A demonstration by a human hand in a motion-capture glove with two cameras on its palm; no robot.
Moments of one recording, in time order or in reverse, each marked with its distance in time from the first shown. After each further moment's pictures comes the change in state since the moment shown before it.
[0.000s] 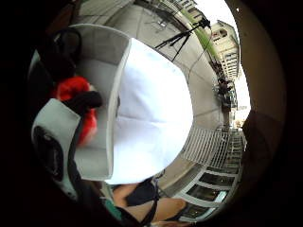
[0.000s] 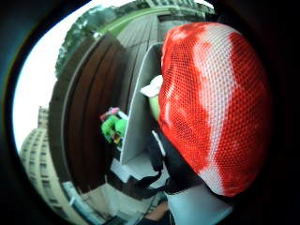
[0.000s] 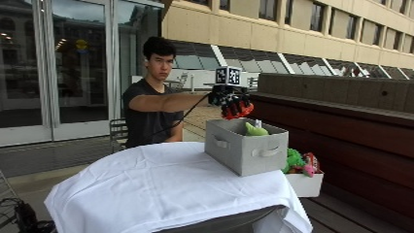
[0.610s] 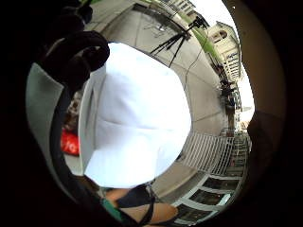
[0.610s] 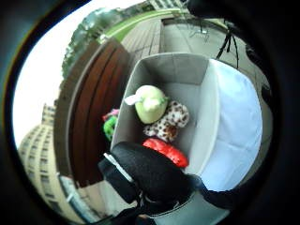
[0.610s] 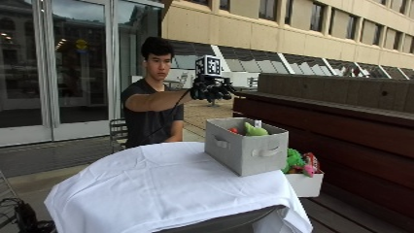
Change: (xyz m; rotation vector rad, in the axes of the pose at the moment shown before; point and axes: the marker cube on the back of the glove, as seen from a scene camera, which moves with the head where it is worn) arm 0.098 0.006 -0.027 0.087 -0.016 0.018
